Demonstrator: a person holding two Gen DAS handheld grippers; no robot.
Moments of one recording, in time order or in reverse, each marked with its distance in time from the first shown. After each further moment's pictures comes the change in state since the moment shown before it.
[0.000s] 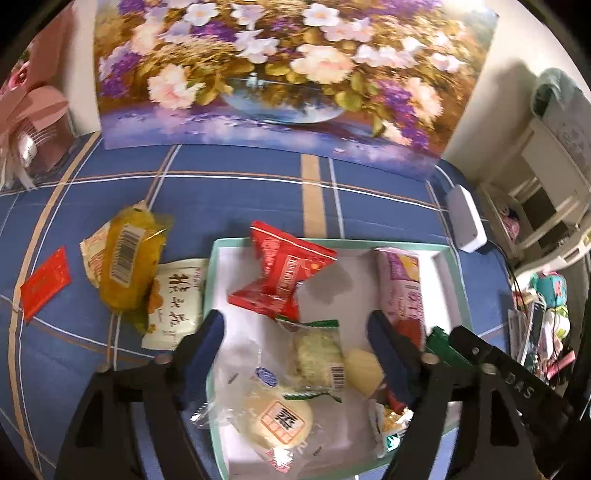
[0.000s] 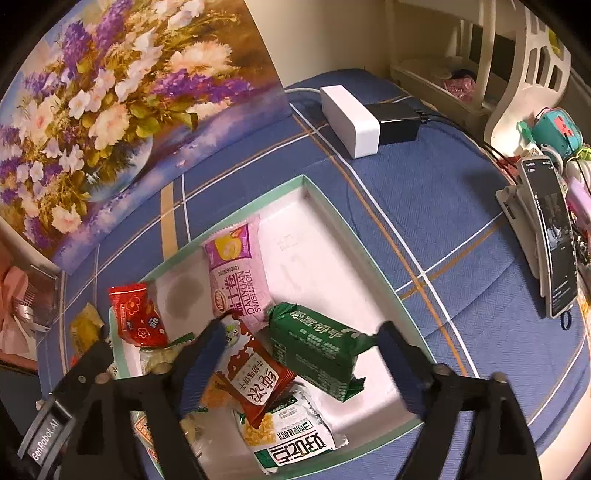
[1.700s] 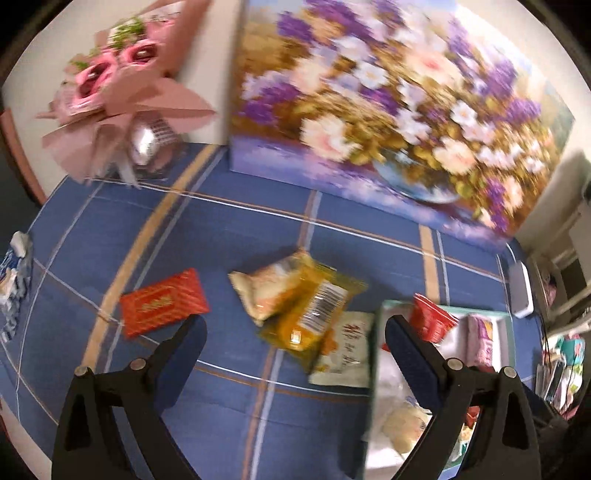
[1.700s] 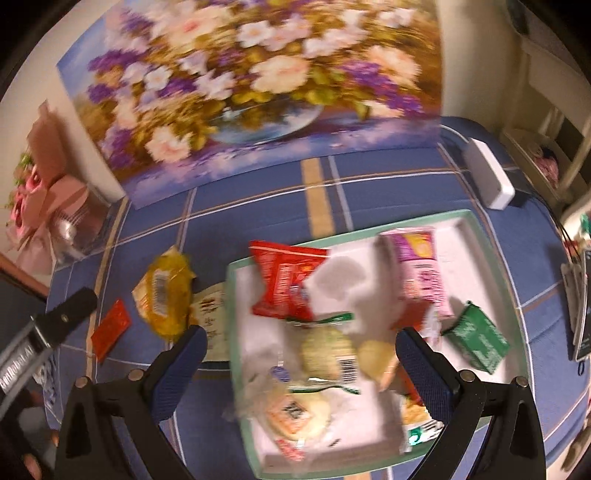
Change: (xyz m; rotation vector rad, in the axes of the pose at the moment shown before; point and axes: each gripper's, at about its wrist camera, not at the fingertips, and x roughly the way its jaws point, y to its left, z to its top) left arm -0.064 0.148 0.023 -0.178 -0.107 0.152; right arm -0.021 0.163 -0.043 -0.318 -0.029 0.084
